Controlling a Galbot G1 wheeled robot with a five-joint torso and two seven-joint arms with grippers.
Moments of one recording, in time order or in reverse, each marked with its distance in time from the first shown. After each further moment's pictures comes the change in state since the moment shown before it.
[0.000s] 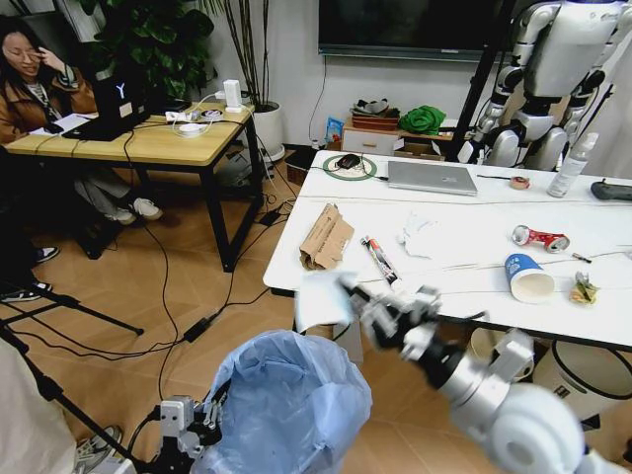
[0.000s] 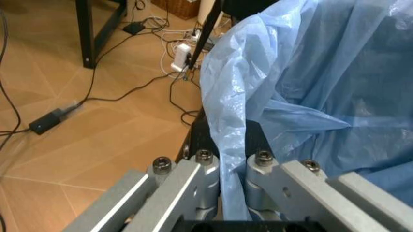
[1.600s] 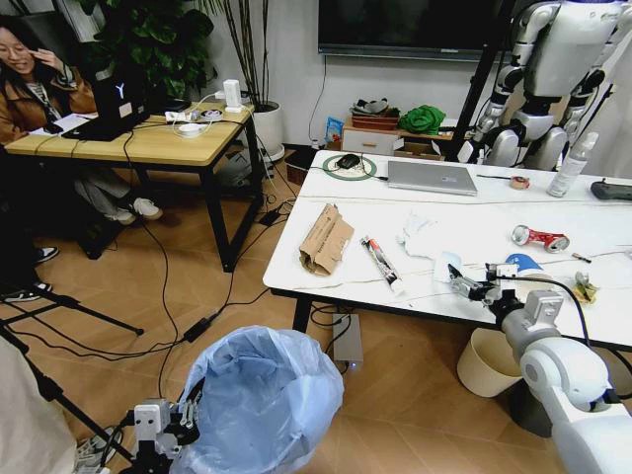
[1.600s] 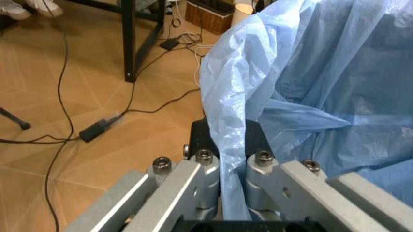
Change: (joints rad) left arm 0.008 -0.101 -0.085 0.011 0.067 -0.033 0.015; right arm 0.146 0.177 0.482 -0.391 -0.354 -0.322 0.292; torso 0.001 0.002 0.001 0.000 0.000
